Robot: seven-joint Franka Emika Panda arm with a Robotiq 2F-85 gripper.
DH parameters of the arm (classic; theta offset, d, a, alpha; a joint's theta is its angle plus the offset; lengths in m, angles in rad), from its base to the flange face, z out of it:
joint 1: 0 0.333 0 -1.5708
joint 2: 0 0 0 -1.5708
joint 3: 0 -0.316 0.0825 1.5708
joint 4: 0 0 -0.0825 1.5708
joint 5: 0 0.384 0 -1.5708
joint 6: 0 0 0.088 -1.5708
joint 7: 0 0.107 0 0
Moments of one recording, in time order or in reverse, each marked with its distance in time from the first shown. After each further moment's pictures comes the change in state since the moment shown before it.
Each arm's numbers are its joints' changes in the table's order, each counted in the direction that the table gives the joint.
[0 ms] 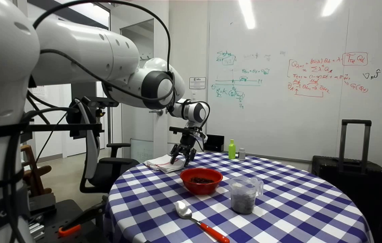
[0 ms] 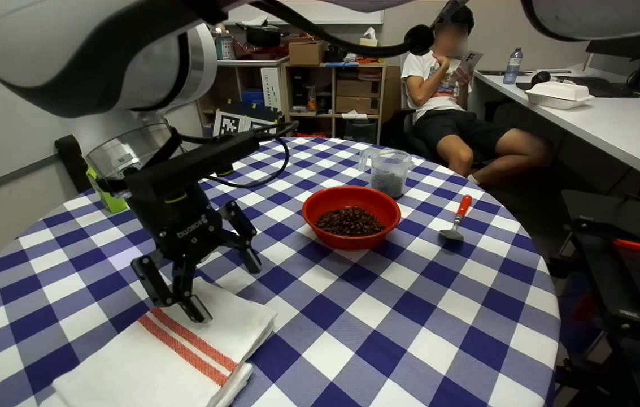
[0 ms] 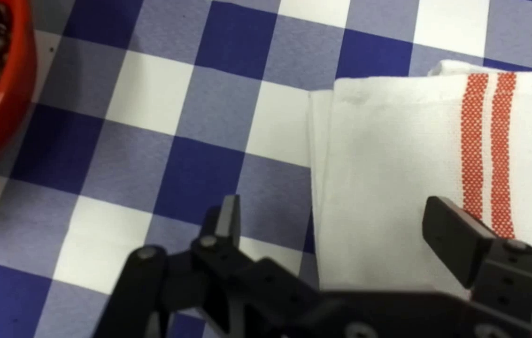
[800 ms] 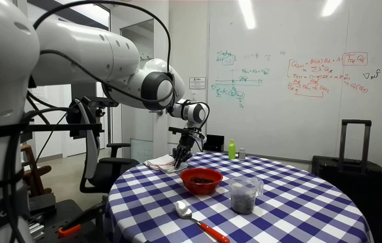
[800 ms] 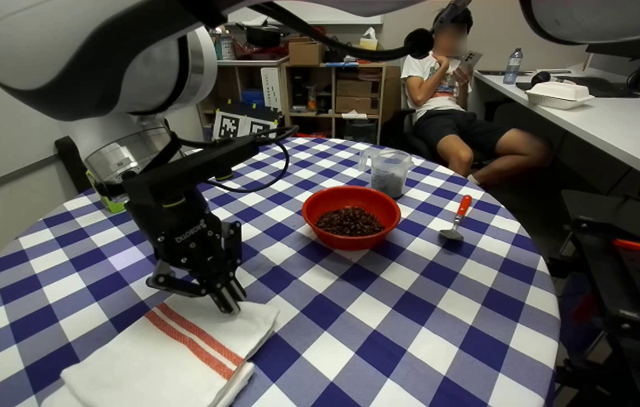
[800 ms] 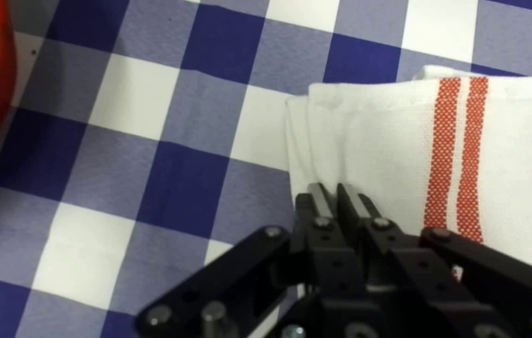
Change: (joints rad) arm 0.000 0.007 -0.010 -0.003 0.010 0.000 0.000
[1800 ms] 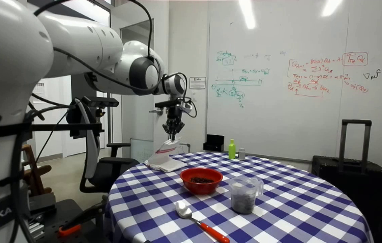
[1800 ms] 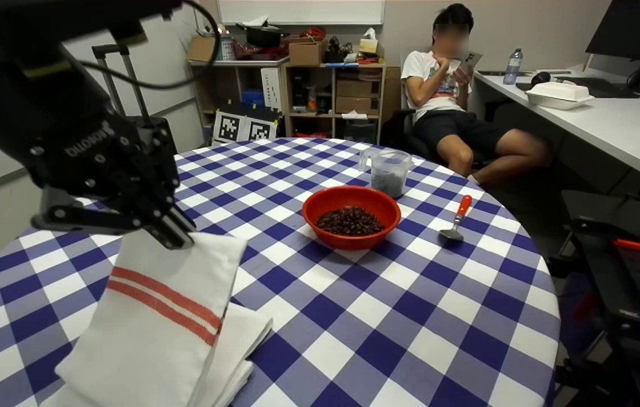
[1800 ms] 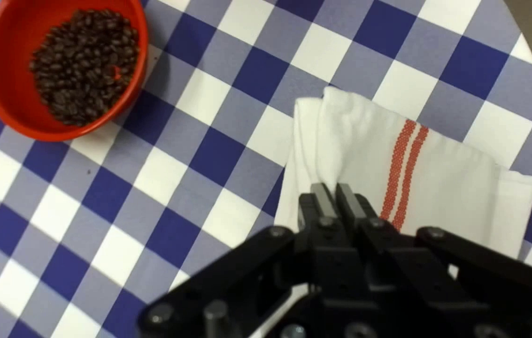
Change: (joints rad) arm 0.195 -0.117 0.082 -0.145 -0.187 0.206 -0.100
